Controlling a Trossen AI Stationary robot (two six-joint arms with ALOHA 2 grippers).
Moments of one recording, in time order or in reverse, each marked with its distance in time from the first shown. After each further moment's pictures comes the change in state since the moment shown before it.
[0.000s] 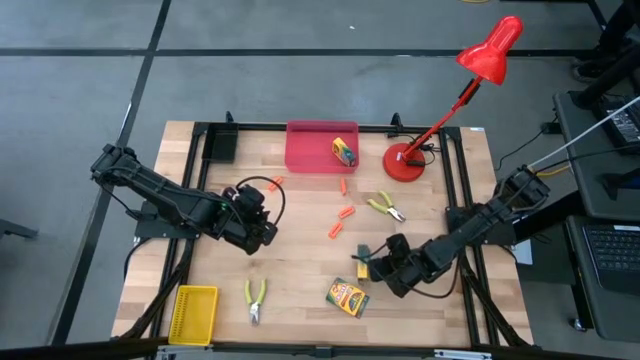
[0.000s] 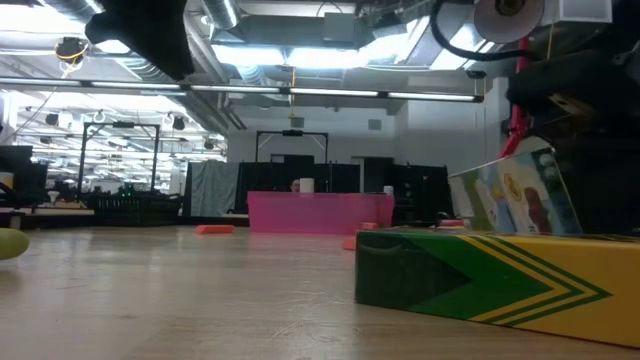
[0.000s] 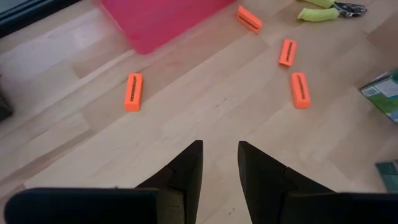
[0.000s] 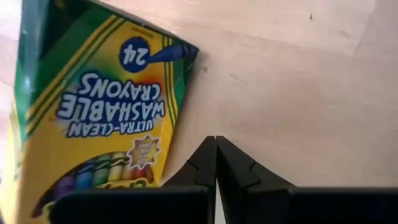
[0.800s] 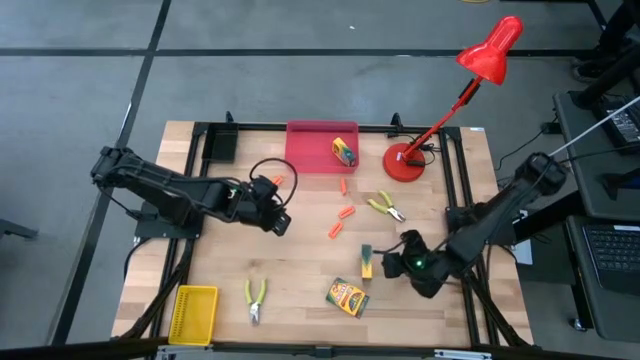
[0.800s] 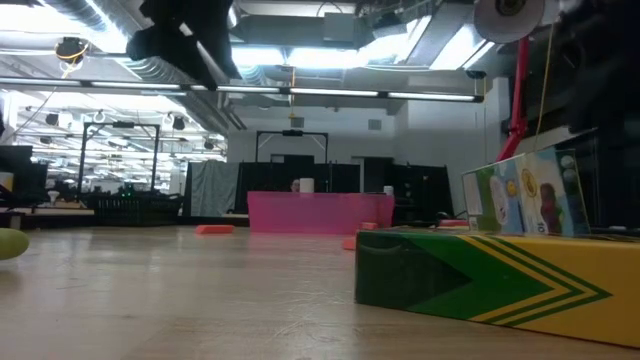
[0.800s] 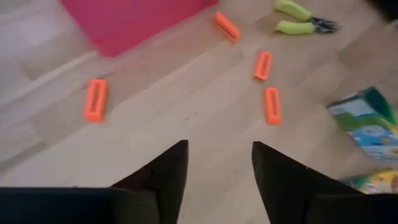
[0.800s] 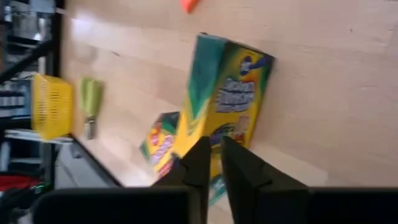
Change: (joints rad) left arm 0.166 0.010 0.000 0.188 0.150 0.146; right arm 0.090 -0.279 0.001 -0.050 0.160 0.079
